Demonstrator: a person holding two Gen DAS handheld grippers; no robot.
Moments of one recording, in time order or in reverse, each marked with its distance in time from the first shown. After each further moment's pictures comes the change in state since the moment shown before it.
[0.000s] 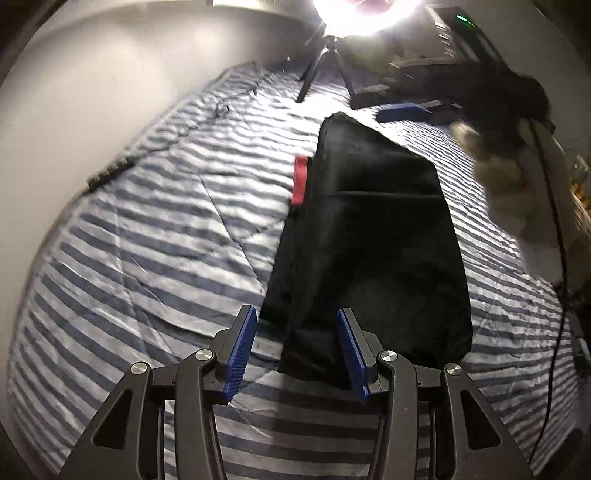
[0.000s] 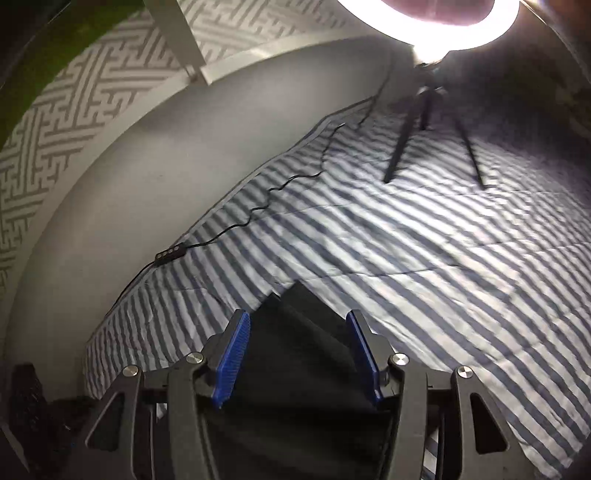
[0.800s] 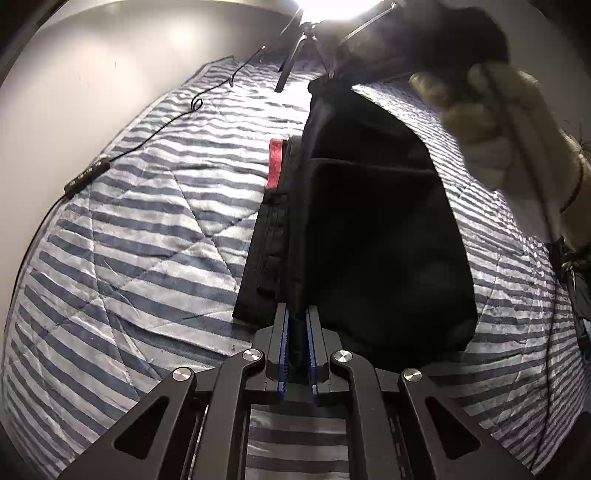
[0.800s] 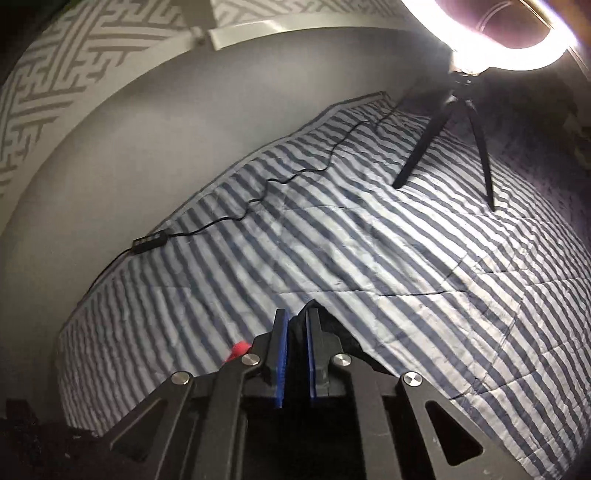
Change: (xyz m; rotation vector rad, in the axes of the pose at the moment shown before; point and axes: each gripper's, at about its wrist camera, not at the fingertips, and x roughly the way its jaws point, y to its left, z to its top) left arm 0.008 -0.023 -0.006 0.070 0.012 -0.006; right arm 0.026 0.018 0.021 -0.084 0.055 -0.150
